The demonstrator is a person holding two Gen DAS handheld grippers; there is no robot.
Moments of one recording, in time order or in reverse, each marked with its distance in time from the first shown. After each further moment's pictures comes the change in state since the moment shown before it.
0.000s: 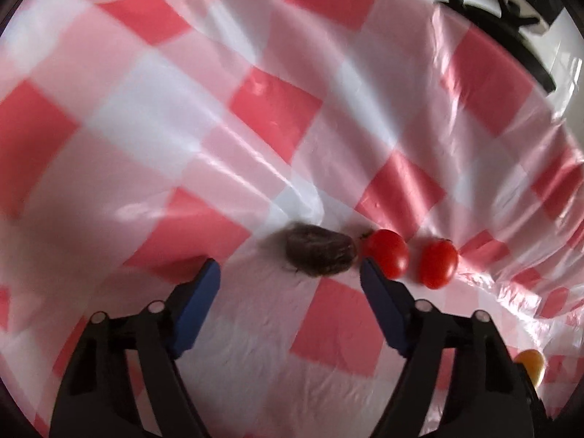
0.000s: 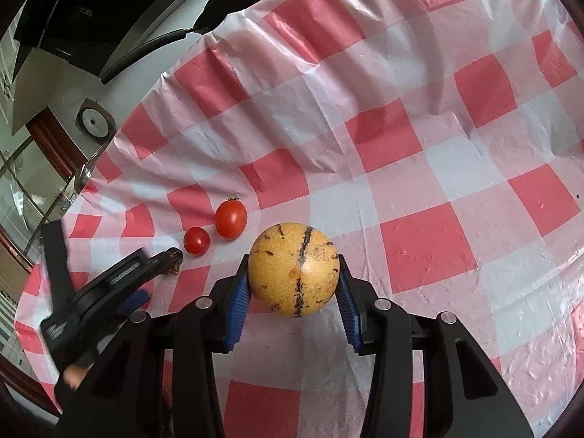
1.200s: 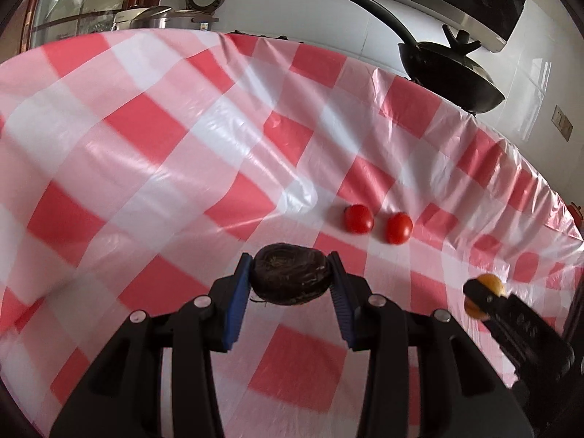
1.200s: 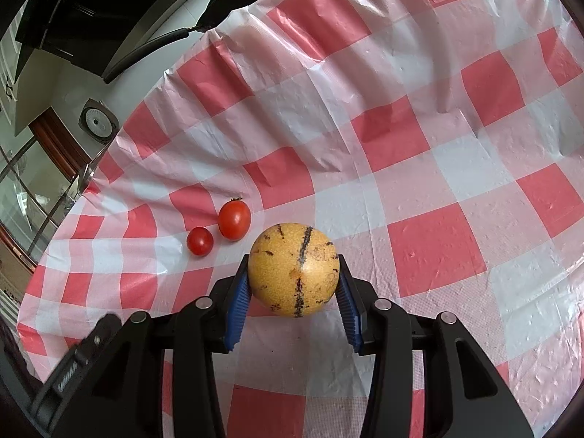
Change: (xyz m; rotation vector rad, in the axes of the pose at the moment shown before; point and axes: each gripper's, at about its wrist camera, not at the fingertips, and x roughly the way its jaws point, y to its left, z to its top) left arm -0.100 0.025 -0.071 0.027 -0.196 -0.032; right arm 0.003 0.000 -0.001 0.003 0.003 0.014
